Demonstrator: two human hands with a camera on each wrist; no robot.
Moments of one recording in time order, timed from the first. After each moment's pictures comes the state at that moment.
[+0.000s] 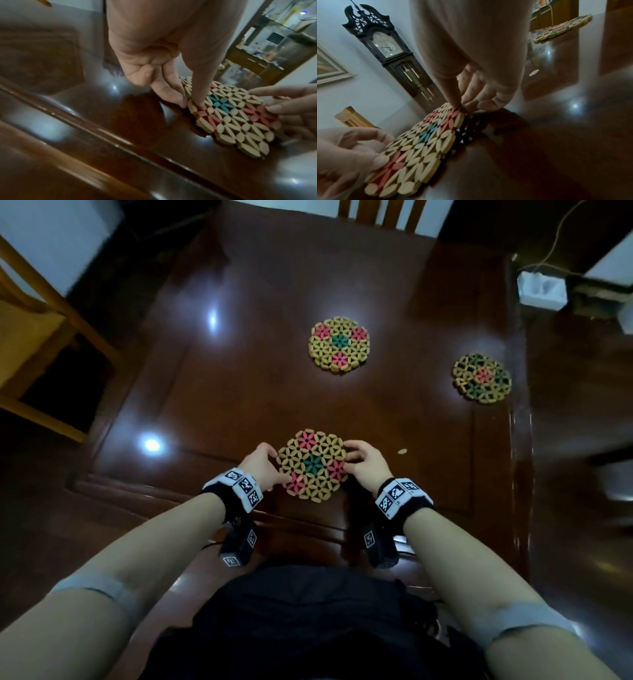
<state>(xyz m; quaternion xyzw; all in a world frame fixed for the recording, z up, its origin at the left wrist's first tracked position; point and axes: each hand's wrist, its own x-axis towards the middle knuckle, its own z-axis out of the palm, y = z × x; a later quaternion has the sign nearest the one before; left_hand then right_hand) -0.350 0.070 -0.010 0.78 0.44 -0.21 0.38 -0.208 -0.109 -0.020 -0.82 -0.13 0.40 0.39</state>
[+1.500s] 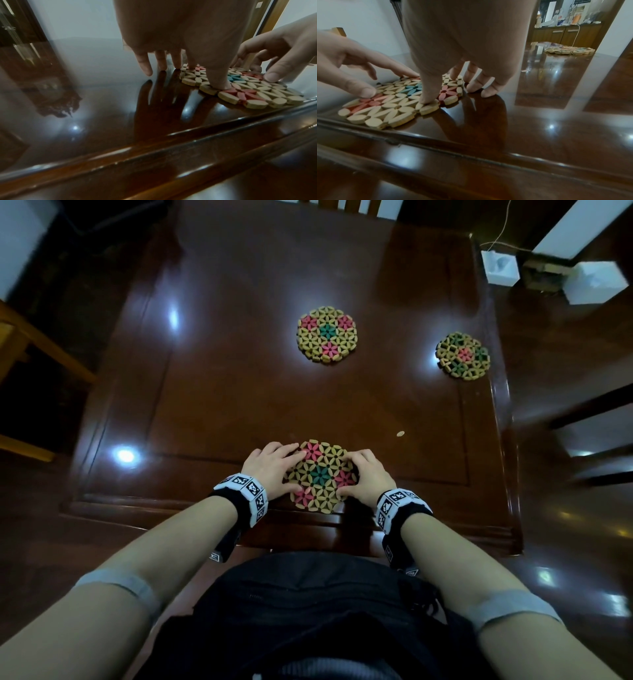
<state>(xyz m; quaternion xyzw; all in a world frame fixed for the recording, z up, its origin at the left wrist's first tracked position) -0.364 0.082 -0.013 0.96 0.07 -0.24 0.14 -0.256 -0.124 -0.016 -0.89 -0.24 0.35 0.15</state>
